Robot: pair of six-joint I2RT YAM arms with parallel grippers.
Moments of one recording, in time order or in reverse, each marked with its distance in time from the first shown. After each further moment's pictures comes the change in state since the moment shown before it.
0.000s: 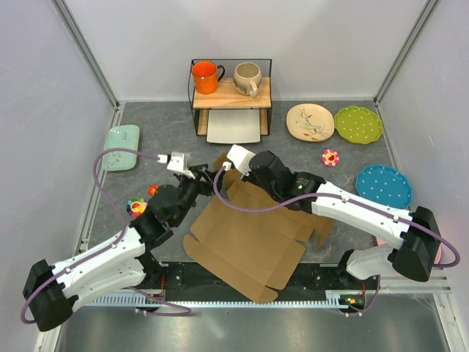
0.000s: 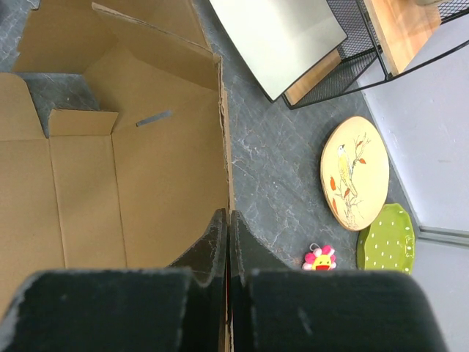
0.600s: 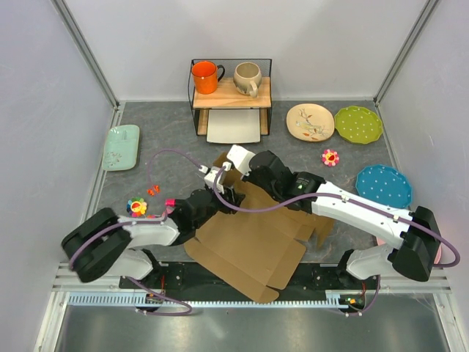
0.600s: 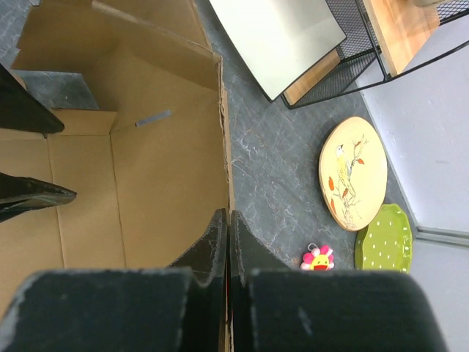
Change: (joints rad) left arm -0.011 0.644 -0.103 0.428 0.230 -0.024; right arm 0.000 0.000 0.000 -0.001 0.001 -0.007
